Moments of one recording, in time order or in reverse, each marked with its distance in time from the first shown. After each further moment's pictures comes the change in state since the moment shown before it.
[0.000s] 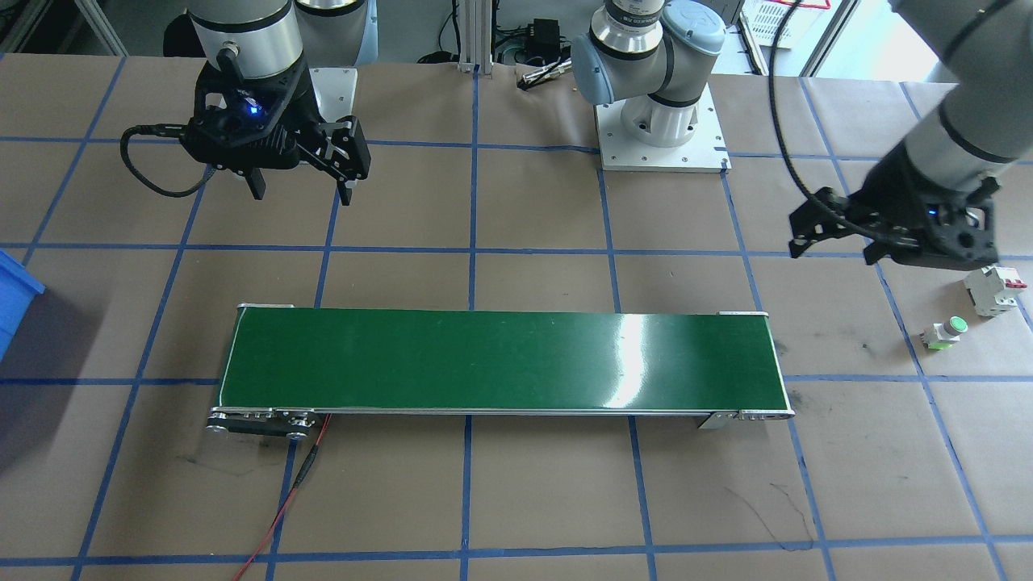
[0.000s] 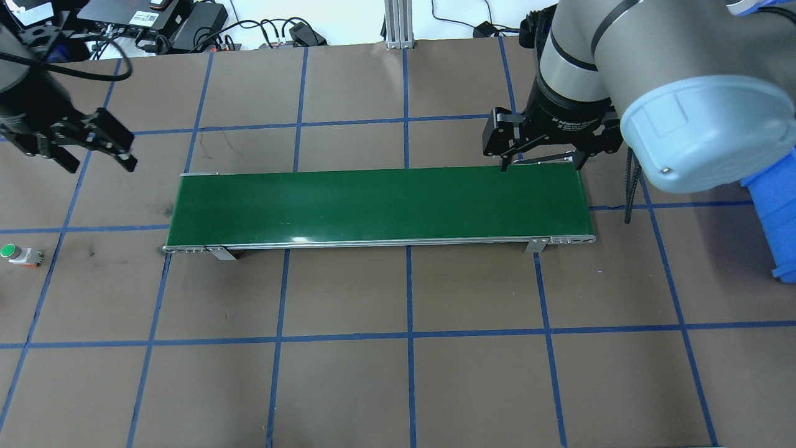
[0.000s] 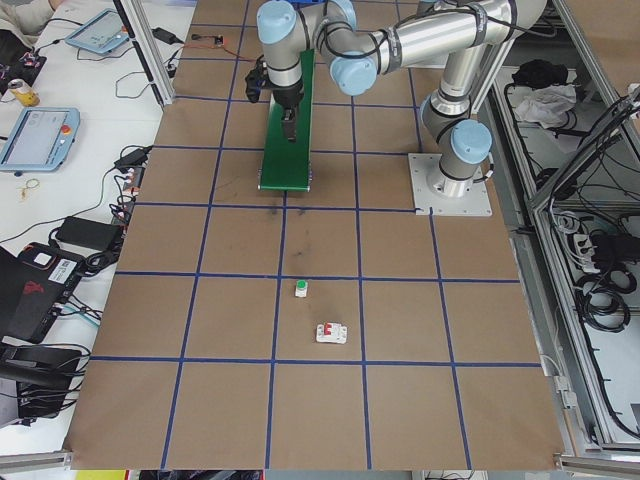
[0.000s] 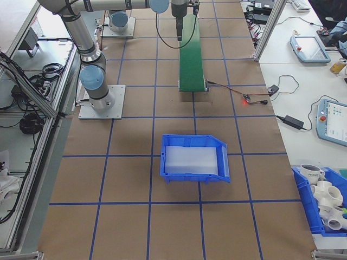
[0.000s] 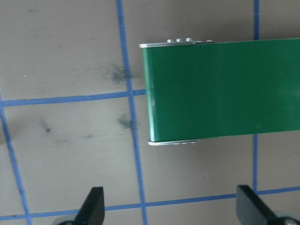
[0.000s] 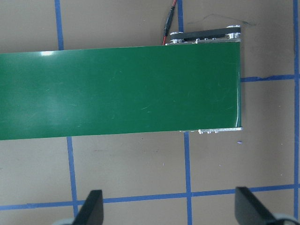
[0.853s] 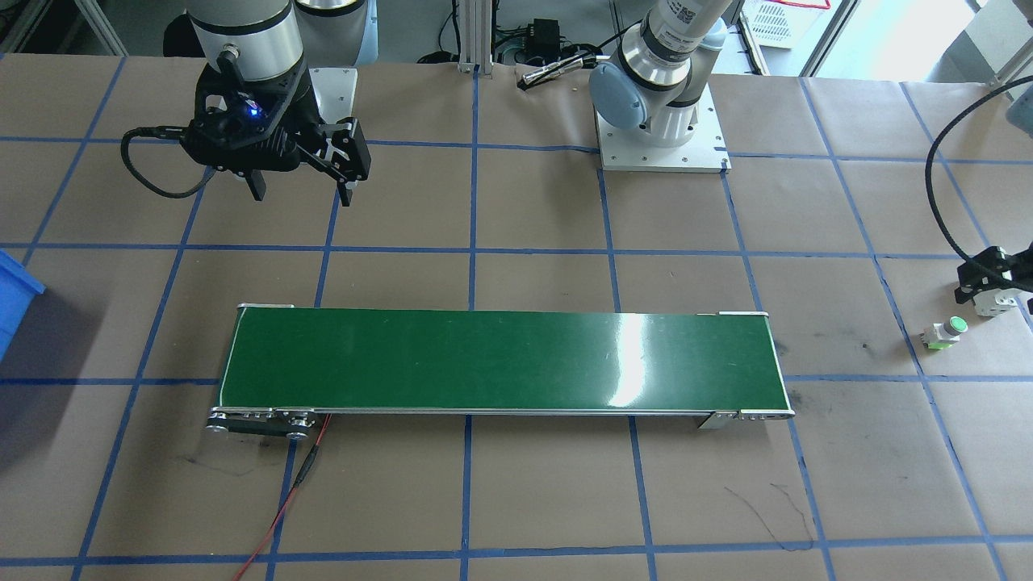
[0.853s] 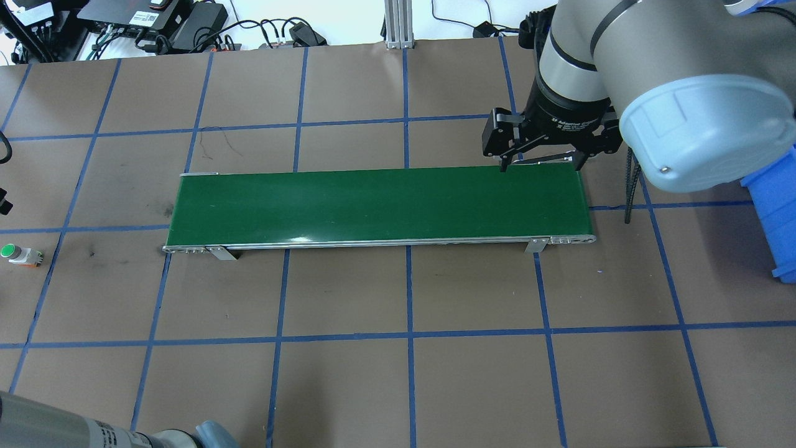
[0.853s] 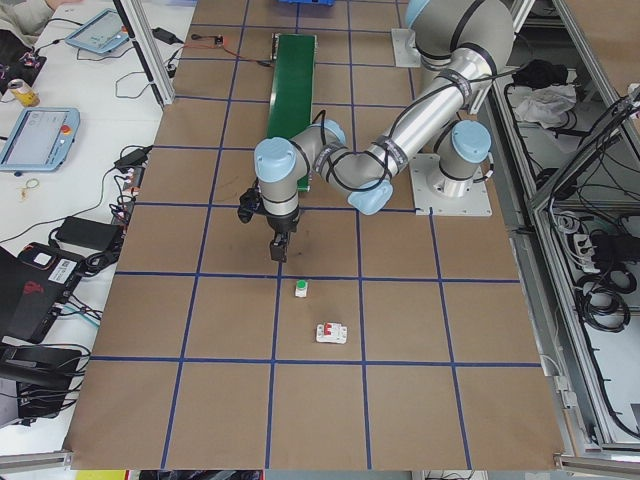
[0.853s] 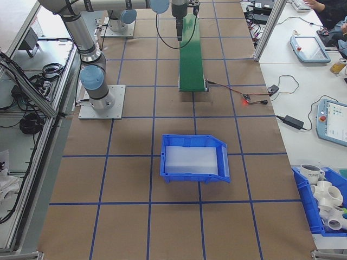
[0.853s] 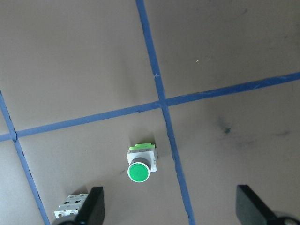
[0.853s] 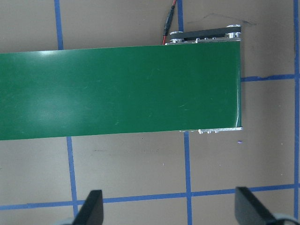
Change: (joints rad) left arm 0.388 -0.251 -0.012 0.393 0.109 0.549; right arm 0.000 0.002 0.000 0.001 0.001 0.000
